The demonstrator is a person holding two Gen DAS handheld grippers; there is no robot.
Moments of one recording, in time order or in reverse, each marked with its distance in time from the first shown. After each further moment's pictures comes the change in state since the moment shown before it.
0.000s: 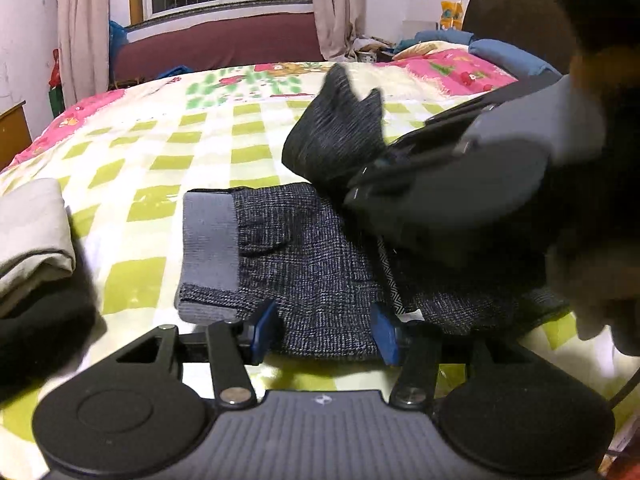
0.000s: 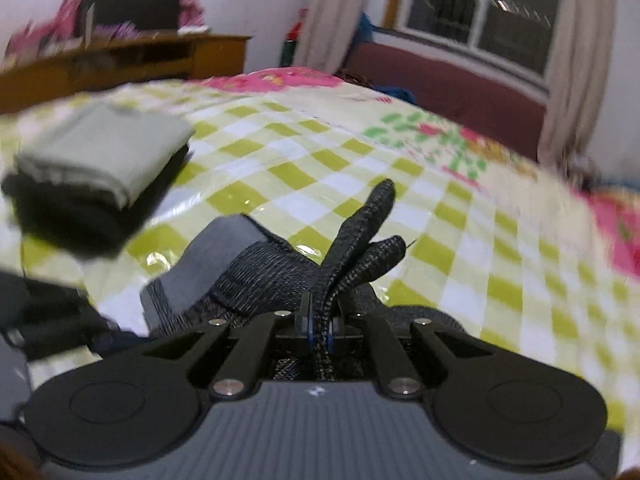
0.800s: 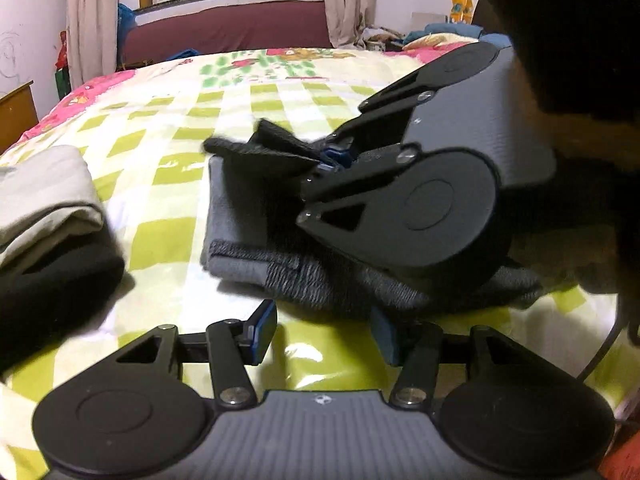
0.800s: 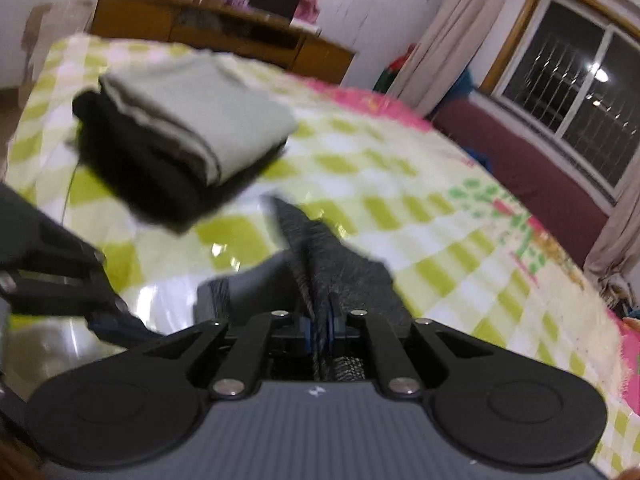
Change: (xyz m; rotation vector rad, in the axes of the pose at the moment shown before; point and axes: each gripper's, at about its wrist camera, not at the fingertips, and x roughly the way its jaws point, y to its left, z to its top) left arm -0.017 0.022 -0.022 -0.028 0.042 0.010; right arm 0.019 0.045 0.012 -0.253 -0.054 0.155
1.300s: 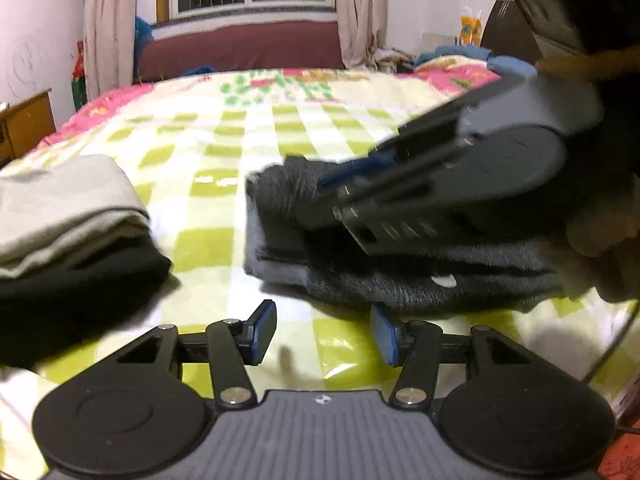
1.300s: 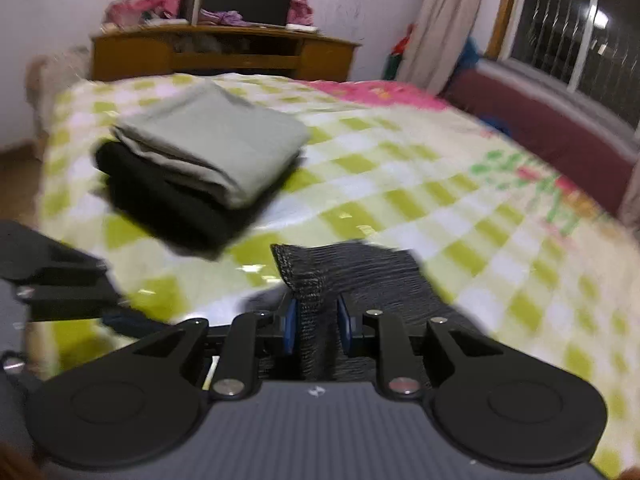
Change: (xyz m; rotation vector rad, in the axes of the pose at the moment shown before) left arm -0.030 0.019 -0.006 -0.023 -0.080 0.025; right arm -0.023 -0.015 0.012 0.177 -0.026 0.184
